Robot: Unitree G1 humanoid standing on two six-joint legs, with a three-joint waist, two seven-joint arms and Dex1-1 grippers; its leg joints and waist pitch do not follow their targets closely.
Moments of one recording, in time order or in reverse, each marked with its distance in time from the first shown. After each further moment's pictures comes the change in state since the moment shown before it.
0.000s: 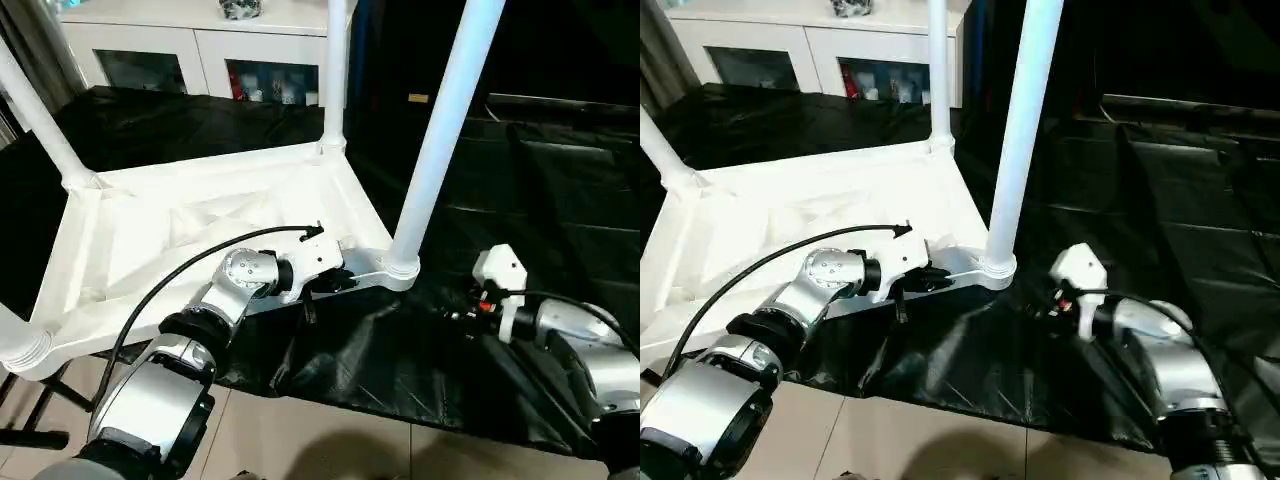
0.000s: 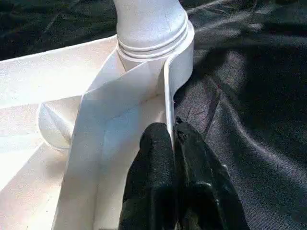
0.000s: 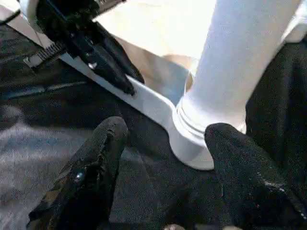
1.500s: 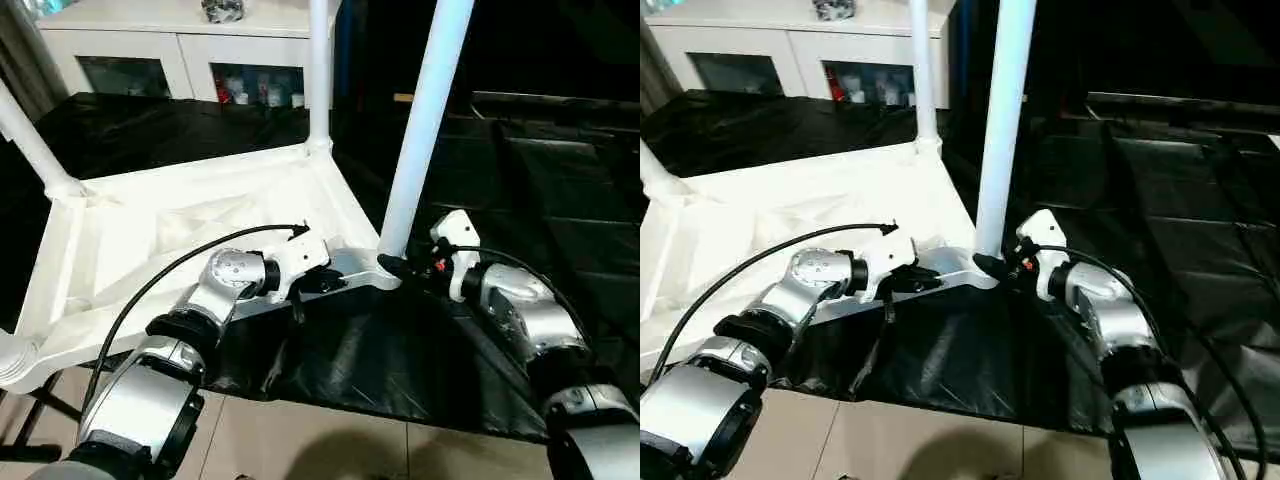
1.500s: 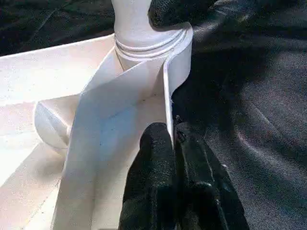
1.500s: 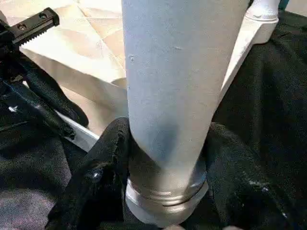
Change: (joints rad) left arm 0.011 0.046 0.019 0.000 -0.031 0.023 -0.045; right arm -0.332 0.182 0.018 0.521 -0.081 -0.121 -0.108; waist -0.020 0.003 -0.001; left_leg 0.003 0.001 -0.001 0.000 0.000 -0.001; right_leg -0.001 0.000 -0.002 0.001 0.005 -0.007
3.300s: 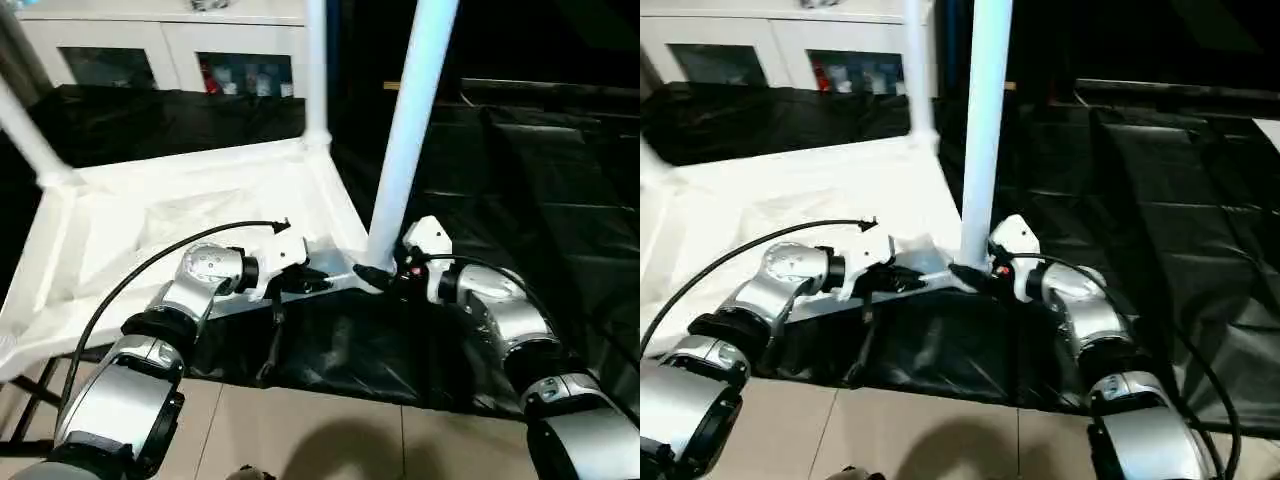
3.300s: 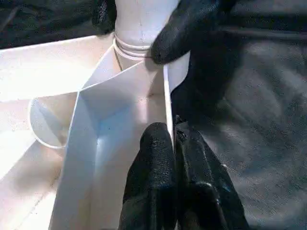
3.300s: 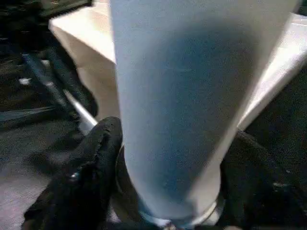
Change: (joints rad) left arm 0.013 0.084 0.008 -0.028 -0.046 -0.047 -0.187; right arm -0.037 0.036 0.037 0.104 -0.035 -0.149 0.101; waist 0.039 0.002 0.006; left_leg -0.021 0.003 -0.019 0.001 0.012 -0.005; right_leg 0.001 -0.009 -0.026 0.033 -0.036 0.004
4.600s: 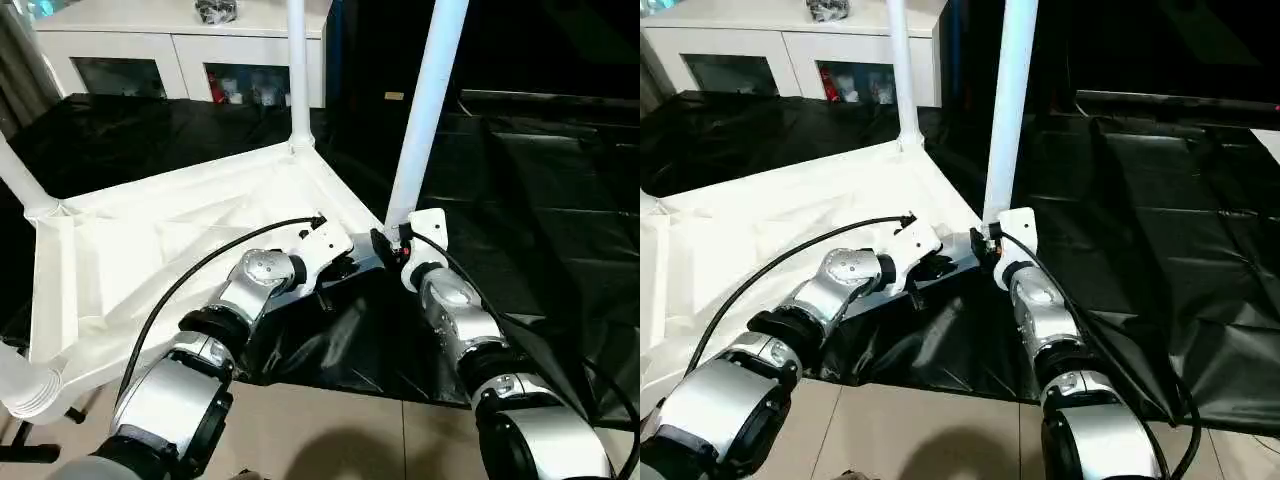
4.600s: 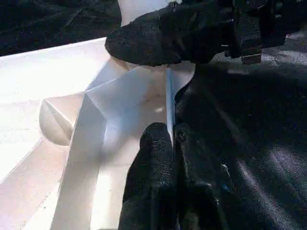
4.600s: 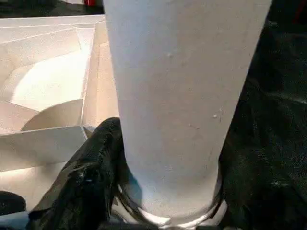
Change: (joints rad) left arm -0.051 -0.213 0.002 0.047 0.088 0.179 0.448; right arm -0.031 0.231 -0.153 0.104 -0.060 -0.004 -0.769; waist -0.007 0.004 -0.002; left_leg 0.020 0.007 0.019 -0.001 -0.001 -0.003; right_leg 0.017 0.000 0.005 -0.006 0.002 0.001
